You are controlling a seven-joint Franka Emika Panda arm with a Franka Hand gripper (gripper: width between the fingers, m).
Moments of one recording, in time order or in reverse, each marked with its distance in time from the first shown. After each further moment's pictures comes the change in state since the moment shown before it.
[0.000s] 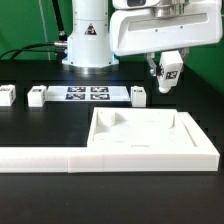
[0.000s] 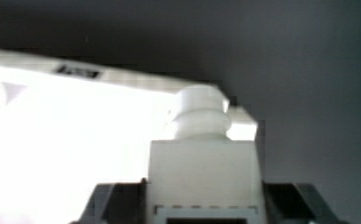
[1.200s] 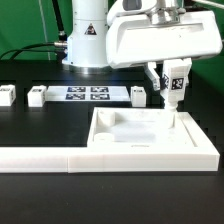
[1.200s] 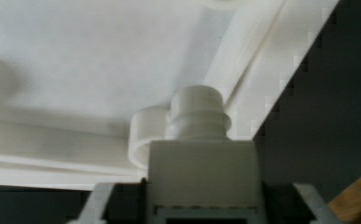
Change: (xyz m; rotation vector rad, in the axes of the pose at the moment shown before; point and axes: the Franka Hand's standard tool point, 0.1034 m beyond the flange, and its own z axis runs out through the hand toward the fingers) arm 0.046 0.014 0.018 -0.022 0.283 -0.105
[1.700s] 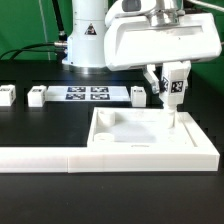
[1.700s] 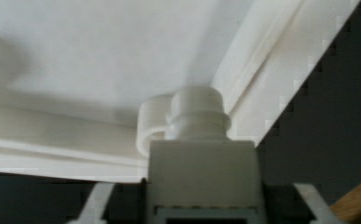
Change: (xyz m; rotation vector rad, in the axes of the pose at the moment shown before) arm 0.019 0.010 0.009 -0.003 0.011 -0.038
